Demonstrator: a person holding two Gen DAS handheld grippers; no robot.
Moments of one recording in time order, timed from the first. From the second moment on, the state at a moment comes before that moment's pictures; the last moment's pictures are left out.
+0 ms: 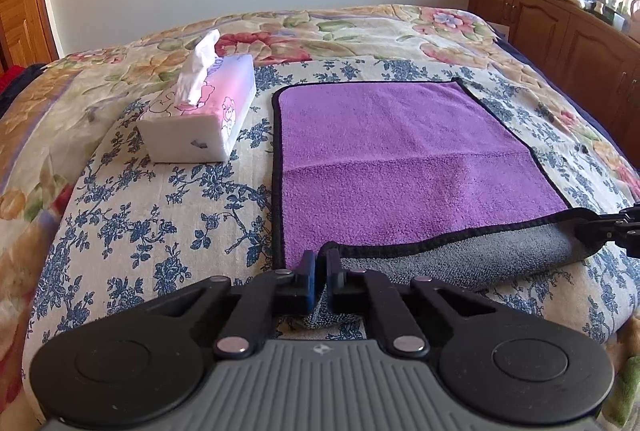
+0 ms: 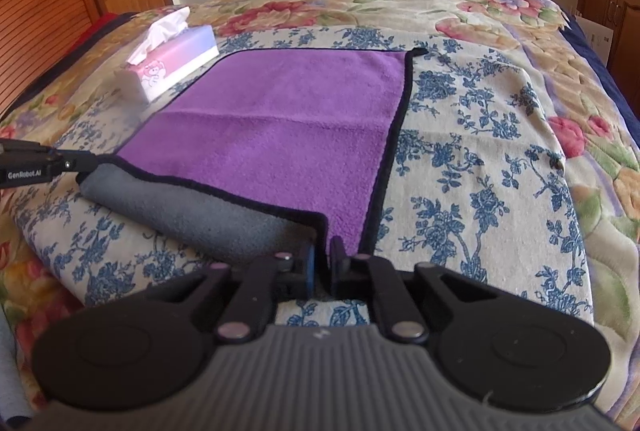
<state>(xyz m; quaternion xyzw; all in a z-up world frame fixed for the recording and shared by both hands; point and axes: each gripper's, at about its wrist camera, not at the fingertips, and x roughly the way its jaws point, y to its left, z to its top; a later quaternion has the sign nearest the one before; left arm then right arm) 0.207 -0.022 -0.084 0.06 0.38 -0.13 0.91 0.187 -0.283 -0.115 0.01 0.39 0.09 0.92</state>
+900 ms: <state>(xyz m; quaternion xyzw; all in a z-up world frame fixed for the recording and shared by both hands) 0.211 -0.033 -0.046 0.06 0.32 -0.14 0.93 0.196 -0.291 -0.088 0.00 0.32 0.10 0.94</state>
